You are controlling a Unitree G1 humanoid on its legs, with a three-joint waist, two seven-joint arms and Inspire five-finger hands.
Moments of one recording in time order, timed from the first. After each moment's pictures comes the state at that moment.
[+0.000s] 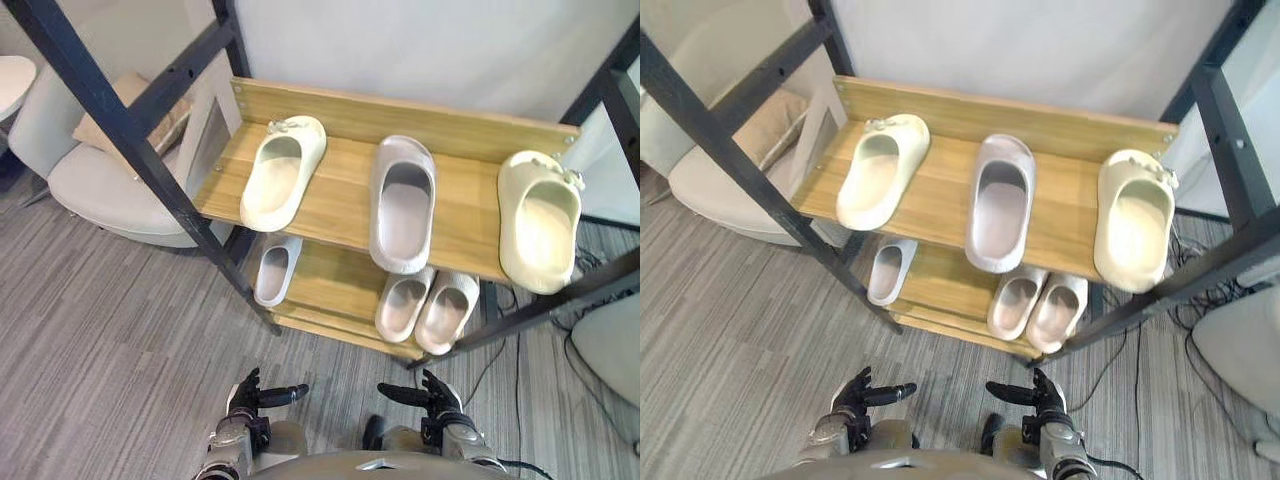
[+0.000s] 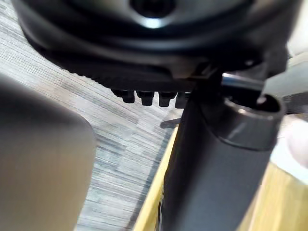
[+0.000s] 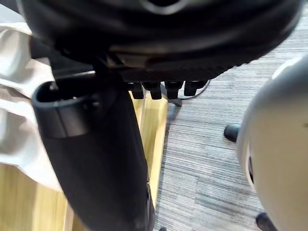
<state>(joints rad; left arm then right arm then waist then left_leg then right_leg) 0.01 0.03 0.18 1.03 -0.03 -0.12 0.02 -0.01 -0.04 -0.14 1.09 0.00 -0.09 -0.07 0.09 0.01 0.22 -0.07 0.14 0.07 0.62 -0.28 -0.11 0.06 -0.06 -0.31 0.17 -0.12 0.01</state>
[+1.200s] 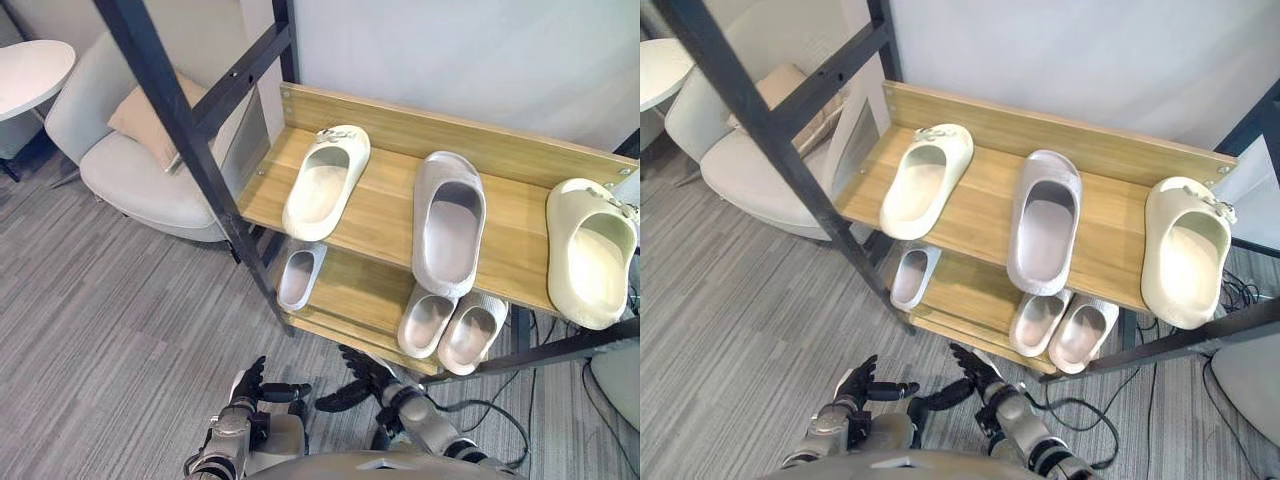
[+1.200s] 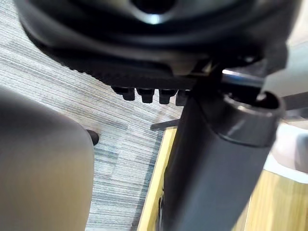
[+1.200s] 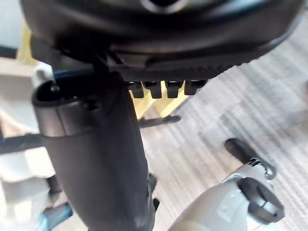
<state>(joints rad) -0.02 0.08 0.04 1.06 0.02 -0.13 0.02 -0.09 -0.08 0.55 0.79 0.00 -0.09 0.11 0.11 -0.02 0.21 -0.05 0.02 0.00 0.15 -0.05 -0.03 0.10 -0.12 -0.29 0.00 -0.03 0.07</state>
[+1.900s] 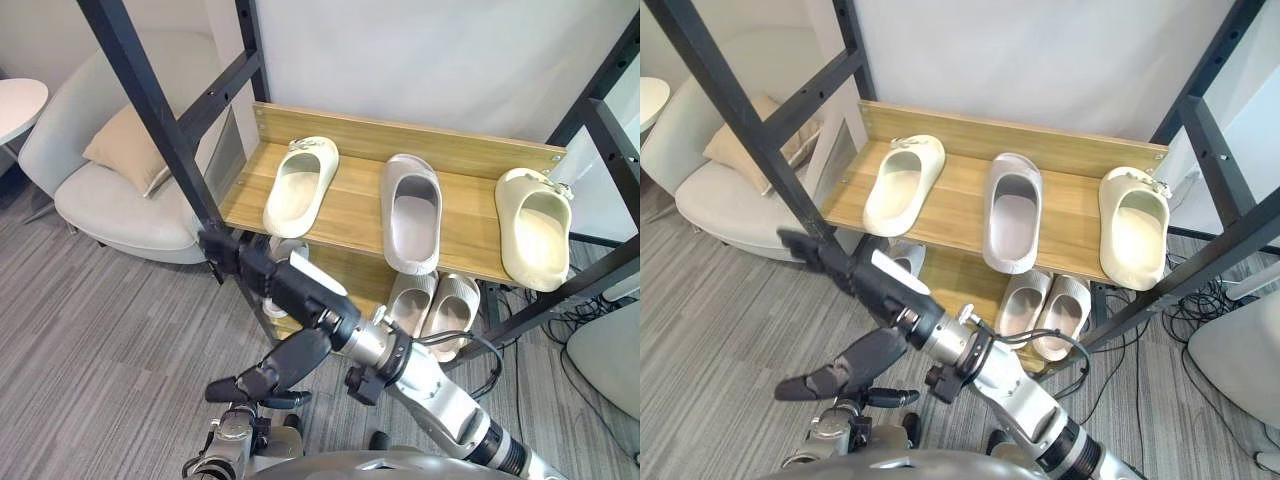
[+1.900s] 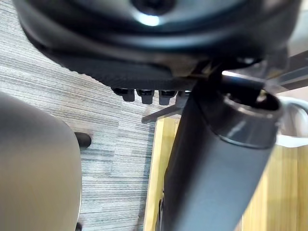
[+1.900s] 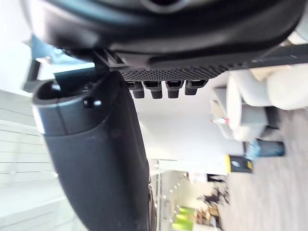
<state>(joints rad) -0.02 0.10 -0.06 1.11 0.01 -0.14 0.06 -0.09 -0.27 0.63 -0.37 0.32 -0.24 0.21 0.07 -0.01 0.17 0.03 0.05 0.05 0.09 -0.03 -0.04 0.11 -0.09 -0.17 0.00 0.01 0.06</state>
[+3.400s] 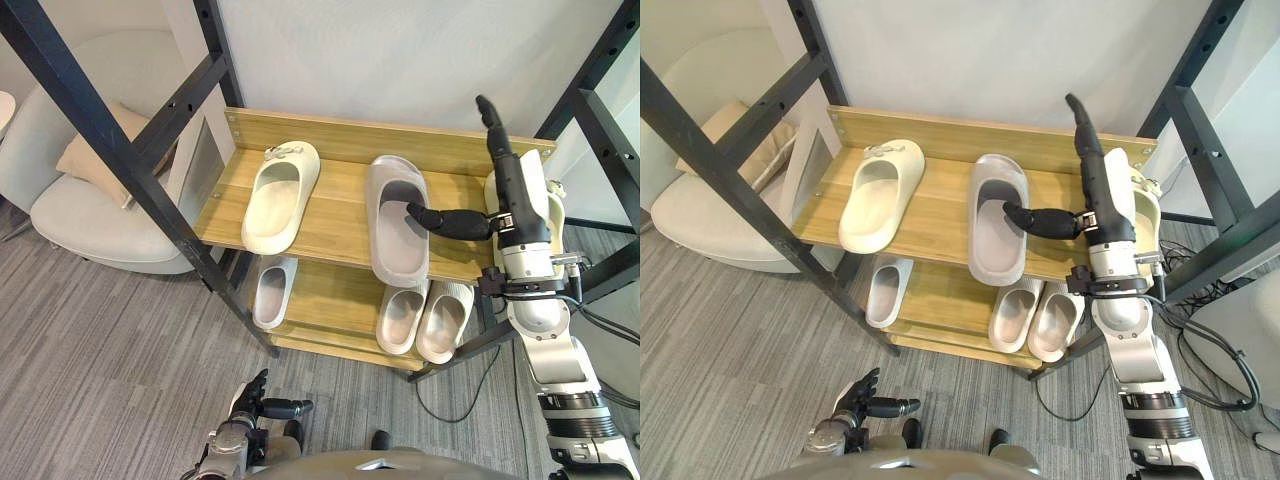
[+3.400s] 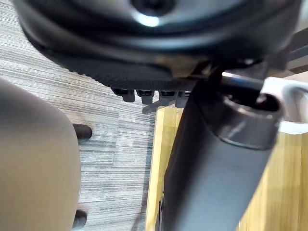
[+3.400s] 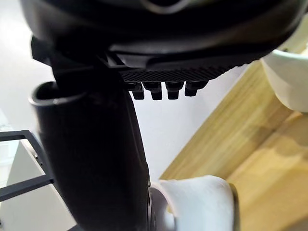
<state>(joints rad) 0.05 0.10 -0.02 1.04 -0.01 -0.15 -0.01 -0.12 -0.44 -0.03 -0.06 -0.24 -0.26 -0.16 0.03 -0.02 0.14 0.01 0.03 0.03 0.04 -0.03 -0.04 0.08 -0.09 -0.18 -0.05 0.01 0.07</state>
